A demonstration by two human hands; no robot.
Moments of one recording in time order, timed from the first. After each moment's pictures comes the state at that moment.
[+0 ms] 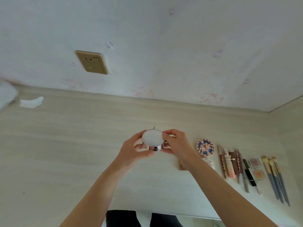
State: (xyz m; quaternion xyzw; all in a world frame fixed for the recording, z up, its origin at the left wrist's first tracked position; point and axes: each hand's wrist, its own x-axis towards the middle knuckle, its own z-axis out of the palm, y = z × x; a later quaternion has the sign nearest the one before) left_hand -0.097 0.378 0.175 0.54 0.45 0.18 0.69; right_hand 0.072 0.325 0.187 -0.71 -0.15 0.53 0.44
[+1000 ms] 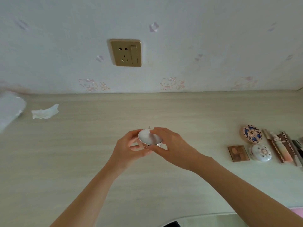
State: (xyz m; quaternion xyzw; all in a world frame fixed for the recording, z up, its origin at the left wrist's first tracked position) left_hand -0.255 0.485 0.125 0.63 0.40 0.17 0.64; right_hand -0.089 0.394 0.150 -0.72 -0.58 0.32 0.23
